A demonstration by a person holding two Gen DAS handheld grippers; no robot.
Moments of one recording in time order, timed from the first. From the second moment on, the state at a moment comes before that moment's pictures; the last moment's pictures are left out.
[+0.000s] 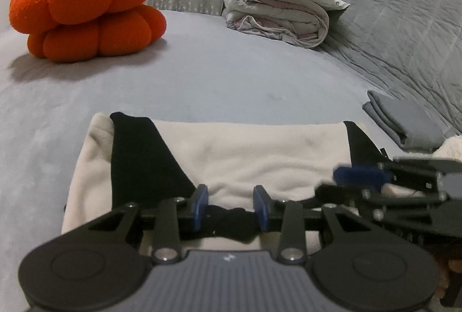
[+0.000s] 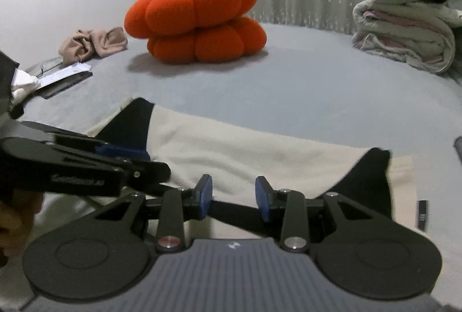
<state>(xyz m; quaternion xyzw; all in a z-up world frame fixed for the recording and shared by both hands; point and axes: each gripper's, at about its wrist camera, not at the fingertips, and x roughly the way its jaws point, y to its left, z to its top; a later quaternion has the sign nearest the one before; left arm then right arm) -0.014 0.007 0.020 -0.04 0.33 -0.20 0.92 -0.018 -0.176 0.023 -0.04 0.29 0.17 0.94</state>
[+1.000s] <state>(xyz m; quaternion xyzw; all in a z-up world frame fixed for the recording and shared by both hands) -0.037 0.019 0.028 -0.05 0.32 -0.12 0.94 -0.035 -0.186 0.019 -0.04 0.27 0.14 0.95</state>
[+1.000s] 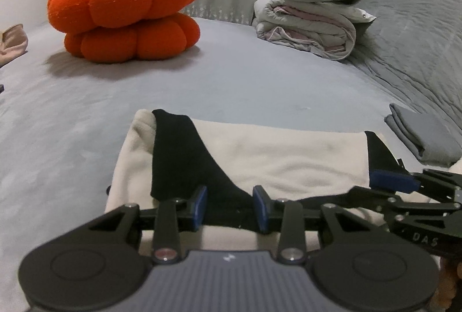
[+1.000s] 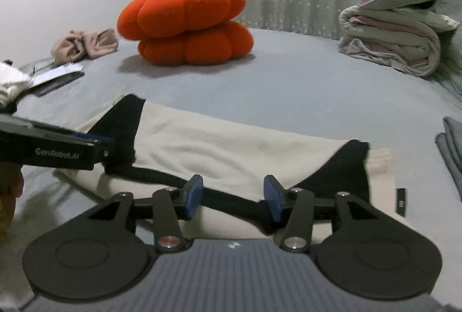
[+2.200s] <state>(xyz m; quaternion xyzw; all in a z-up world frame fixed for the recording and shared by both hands) -0.050 0.087 0.021 -0.09 0.34 -0.10 0.93 -0.054 -0.320 0.006 0.22 0.33 0.07 0.92</state>
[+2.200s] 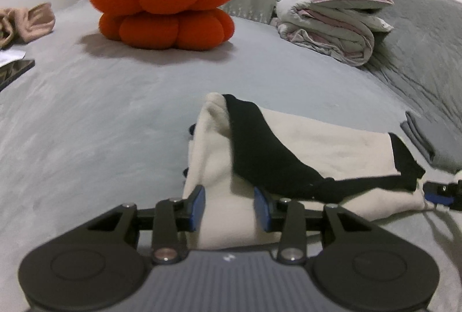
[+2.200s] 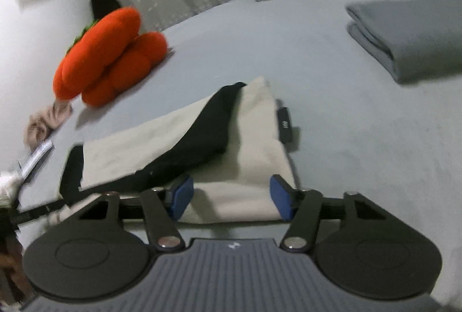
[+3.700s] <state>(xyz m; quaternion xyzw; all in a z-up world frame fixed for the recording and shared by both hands) -0.014 -0.005 0.029 -0.01 0.34 -0.10 0.94 -0.065 -0.295 0.004 0.39 0.23 0.03 0.89</state>
